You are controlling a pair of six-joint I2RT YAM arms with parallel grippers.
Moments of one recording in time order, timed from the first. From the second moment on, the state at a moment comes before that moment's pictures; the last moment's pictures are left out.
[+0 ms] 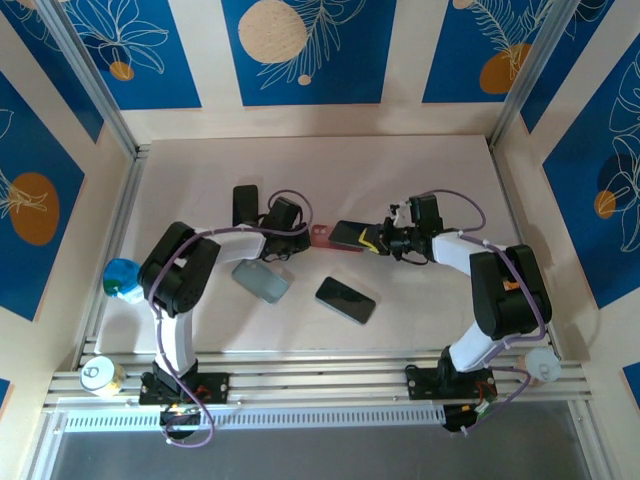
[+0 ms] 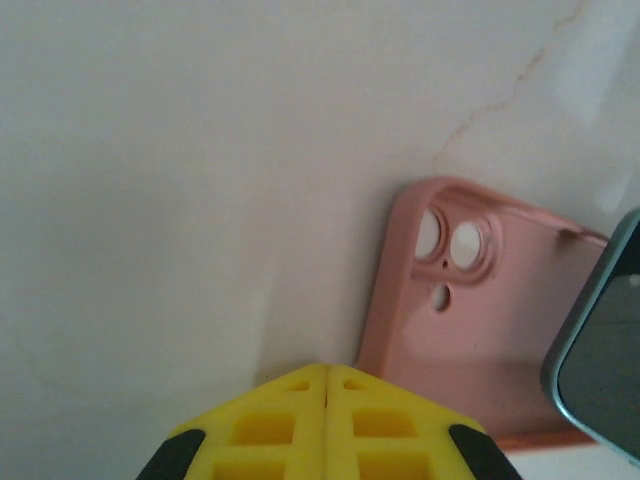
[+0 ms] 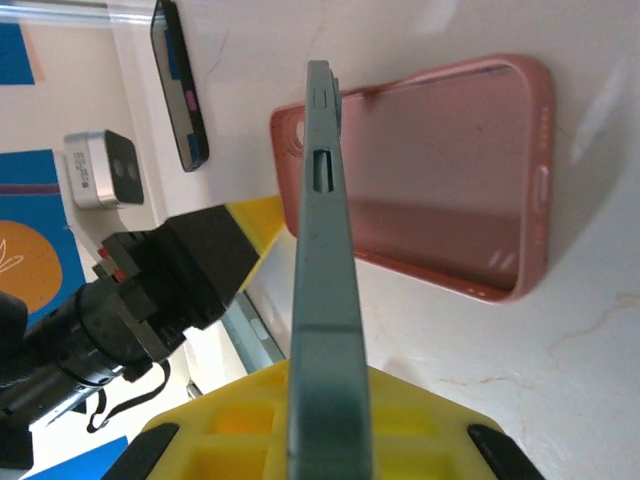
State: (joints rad) left arm -0.58 1.94 1.11 -0.08 0.12 -0.81; right arm 0.18 1.62 0.80 -0.05 -0.78 0.81
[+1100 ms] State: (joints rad) left arm -0.54 1.94 1.19 -0.13 0.10 -0.80; right arm 0.20 1.86 1.09 -0.38 -0.93 0.45
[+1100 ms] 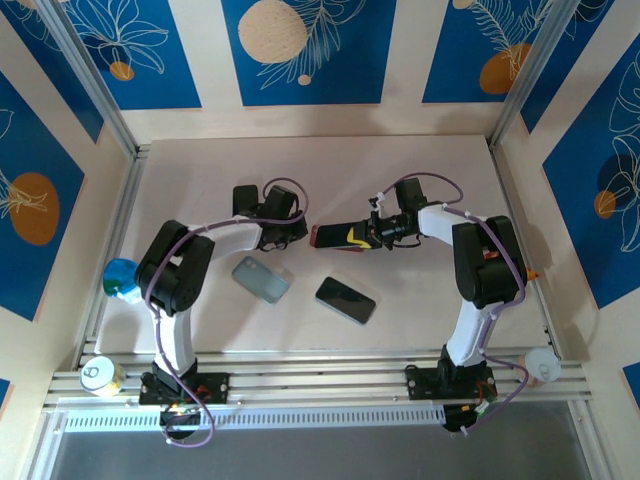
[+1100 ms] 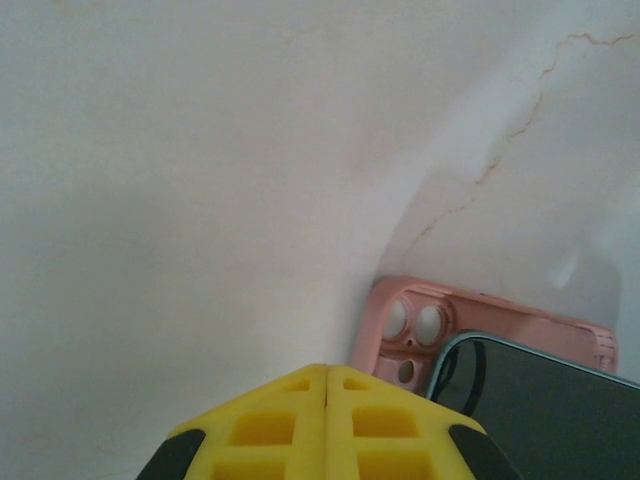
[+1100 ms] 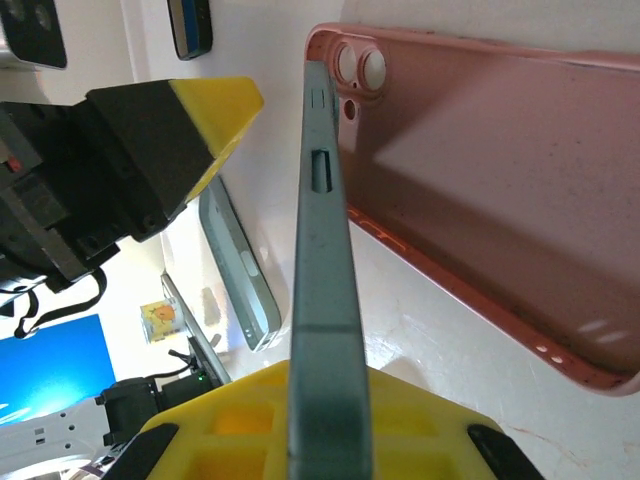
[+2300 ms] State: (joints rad) left arm -0.54 2.02 1.24 -0.15 0.10 -0.79; right arm 0.24 1.96 1.17 -0.36 -0.93 0.48
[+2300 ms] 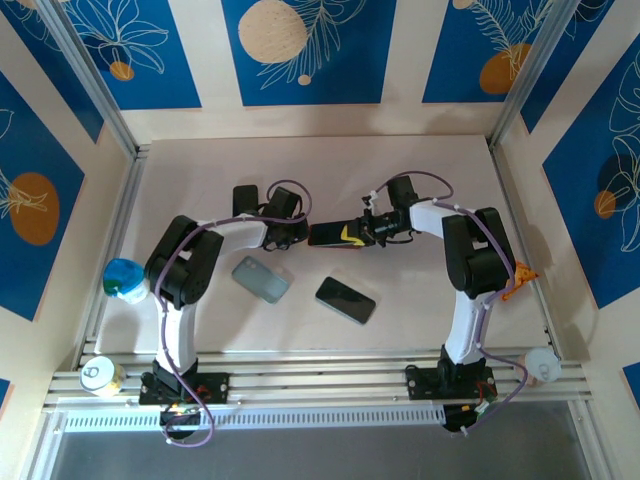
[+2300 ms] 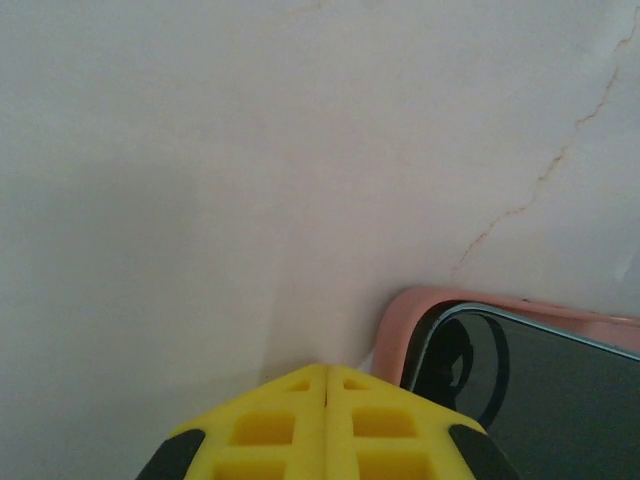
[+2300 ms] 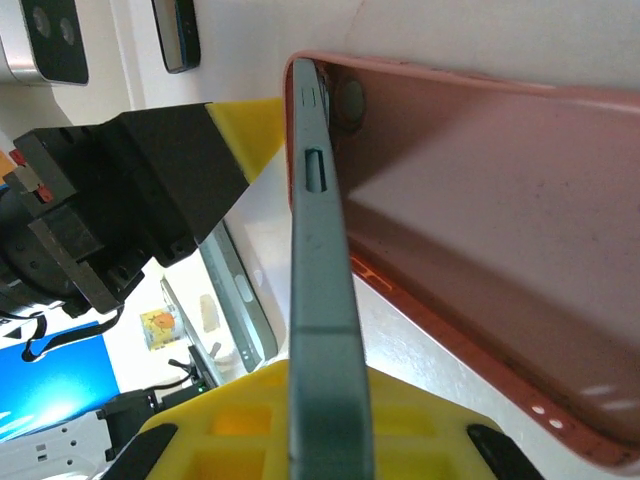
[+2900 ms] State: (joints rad) left arm -0.54 2.03 1.26 -0.17 0.08 -0.79; right arm 0.26 1.97 1.16 -0.31 -0.93 0.55
